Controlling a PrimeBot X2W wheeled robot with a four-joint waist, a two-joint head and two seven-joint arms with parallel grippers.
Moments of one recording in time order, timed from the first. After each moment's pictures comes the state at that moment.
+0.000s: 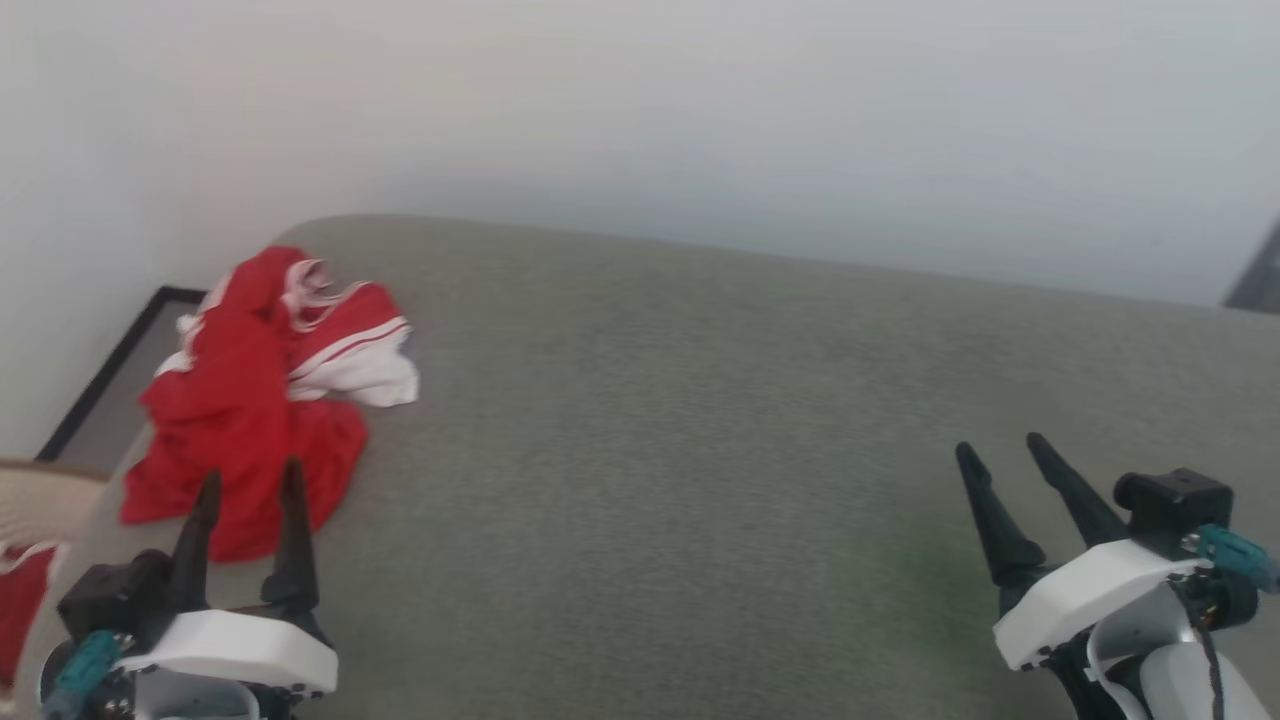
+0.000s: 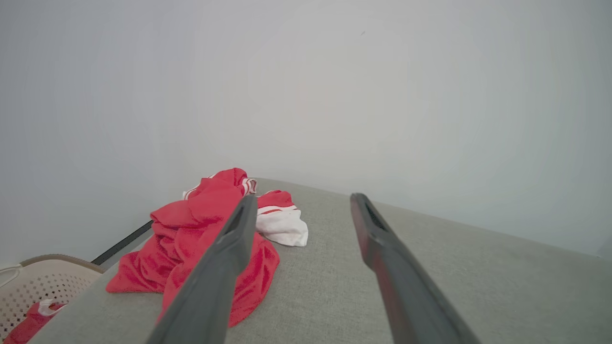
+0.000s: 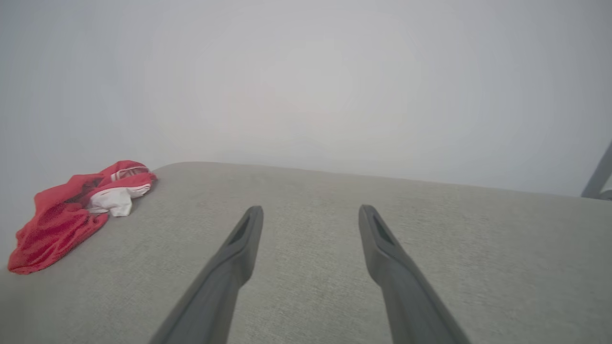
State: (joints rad) left arm -0.04 0.18 0.10 0.18 -0.35 -0.05 -0.23; right arm -0.11 -0.24 0.11 0.20 0.44 0.13 -0.07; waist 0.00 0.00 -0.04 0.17
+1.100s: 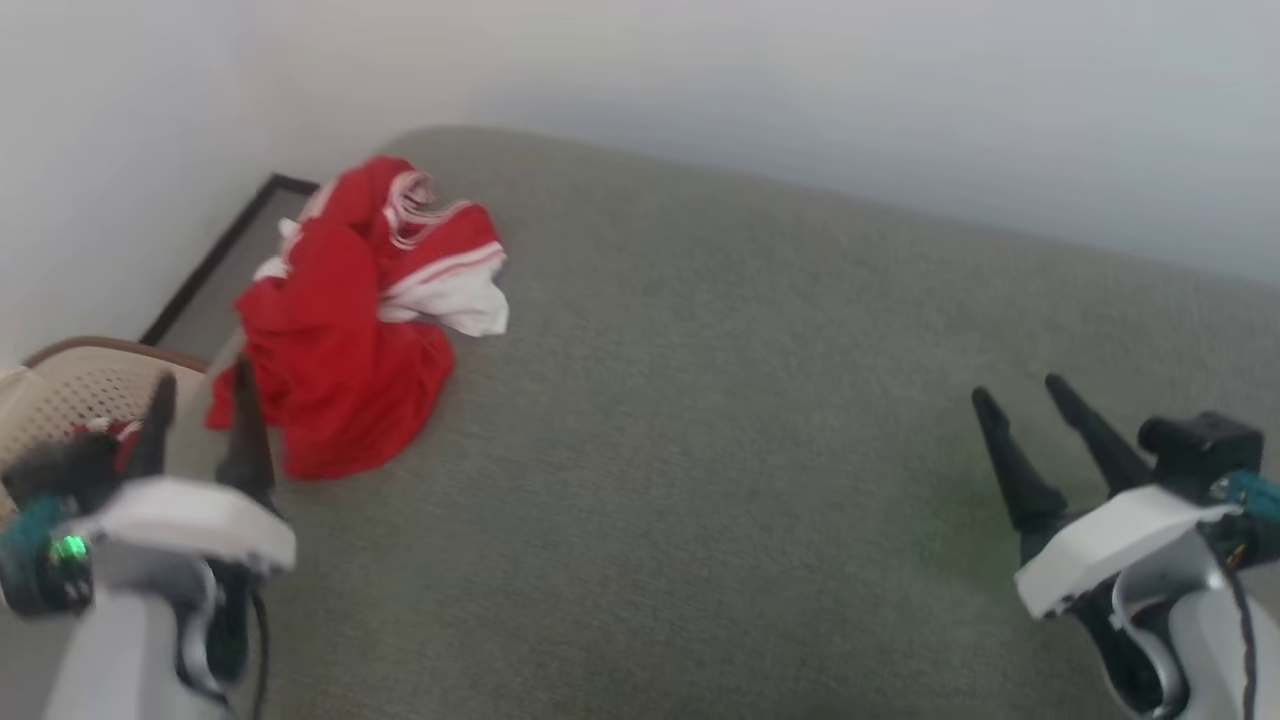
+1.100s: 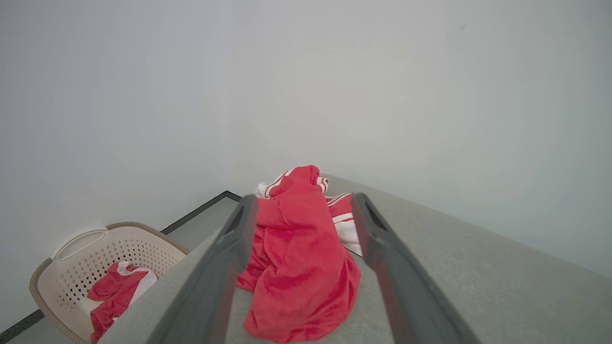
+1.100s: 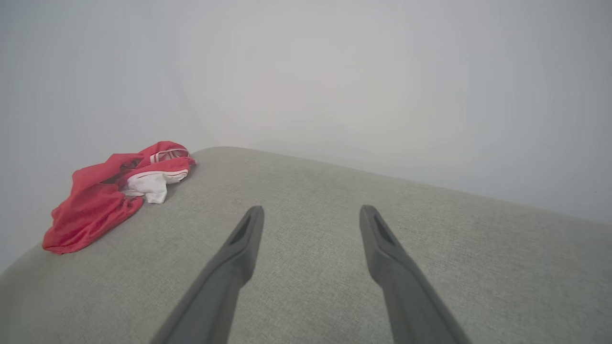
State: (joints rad) left arm -0.23 0.22 0.12 0.30 -0.42 -0.02 -0.15; right arm -0.18 -0.29 0.14 0.19 0.46 0.13 -0.05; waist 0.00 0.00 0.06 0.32
